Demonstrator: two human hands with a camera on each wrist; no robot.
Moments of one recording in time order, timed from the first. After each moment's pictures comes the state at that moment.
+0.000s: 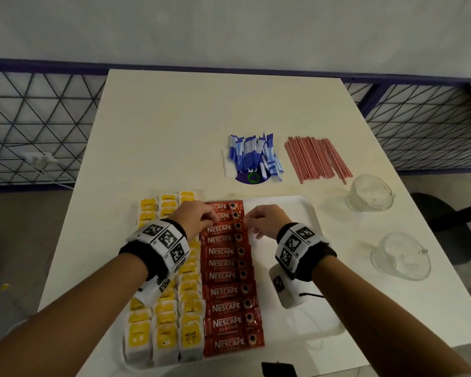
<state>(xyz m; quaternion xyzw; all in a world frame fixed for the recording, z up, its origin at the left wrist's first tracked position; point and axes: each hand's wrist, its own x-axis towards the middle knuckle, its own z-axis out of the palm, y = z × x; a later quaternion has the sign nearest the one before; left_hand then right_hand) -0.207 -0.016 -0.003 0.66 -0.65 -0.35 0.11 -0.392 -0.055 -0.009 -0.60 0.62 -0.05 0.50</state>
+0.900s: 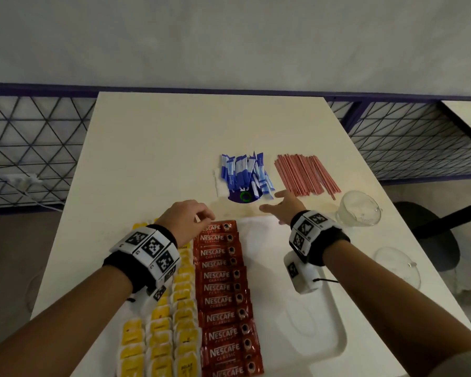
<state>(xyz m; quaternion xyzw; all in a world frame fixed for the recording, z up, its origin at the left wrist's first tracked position) -0.199 -0.038 0.025 0.65 -0.67 -0.31 0.16 -0.415 -0.113 0.016 -0.55 0.72 -0.07 0.42</state>
